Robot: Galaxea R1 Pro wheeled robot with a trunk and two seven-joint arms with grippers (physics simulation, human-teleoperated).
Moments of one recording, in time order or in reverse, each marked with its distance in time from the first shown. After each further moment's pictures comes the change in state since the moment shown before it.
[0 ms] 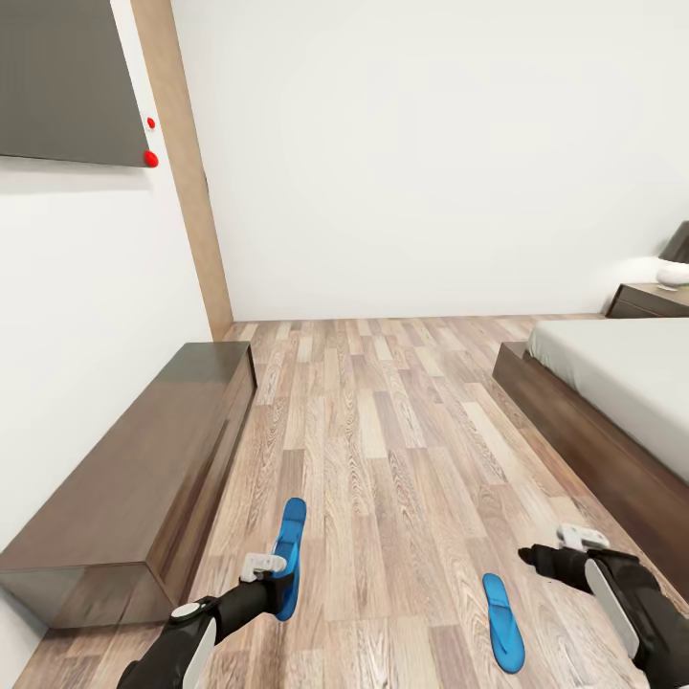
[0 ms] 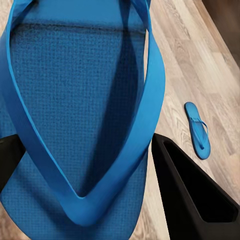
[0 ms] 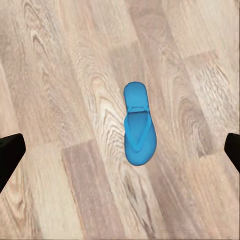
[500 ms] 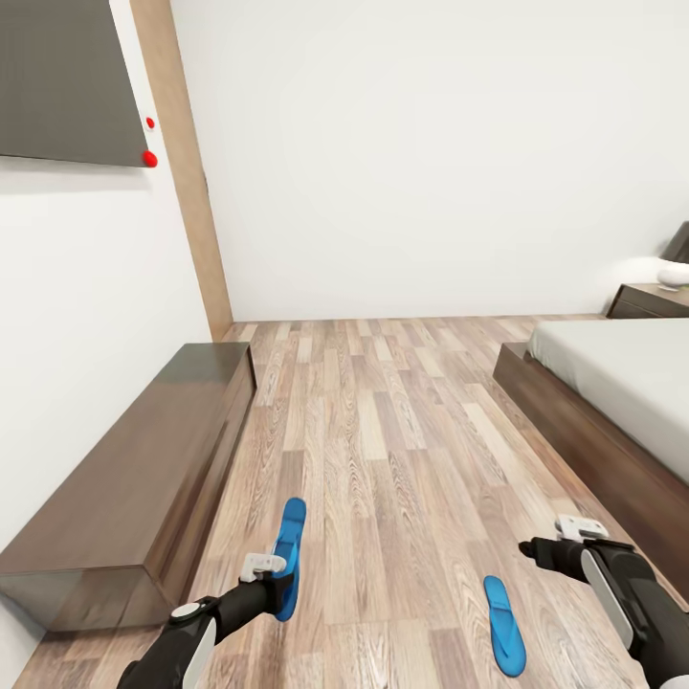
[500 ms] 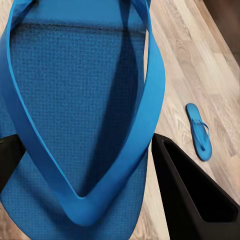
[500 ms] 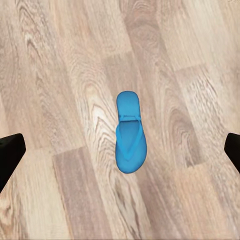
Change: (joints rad) left arm 0.000 0.000 0.000 0.000 0.000 0.003 0.002; right arm -0.018 0.005 0.003 -0.029 0.067 0.030 -0.001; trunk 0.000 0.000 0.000
